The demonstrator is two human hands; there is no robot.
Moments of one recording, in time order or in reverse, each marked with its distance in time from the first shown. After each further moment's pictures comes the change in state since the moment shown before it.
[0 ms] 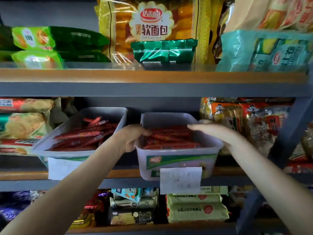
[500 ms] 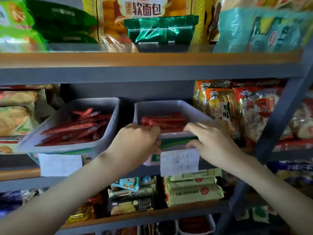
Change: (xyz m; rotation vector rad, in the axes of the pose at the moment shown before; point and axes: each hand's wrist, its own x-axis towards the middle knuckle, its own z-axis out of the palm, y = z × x) left_hand -0.045 -0.033 -0.002 1.543 0.316 1.176; right_hand -0.080 0.020 0.047 -0.636 0.355 -0.765
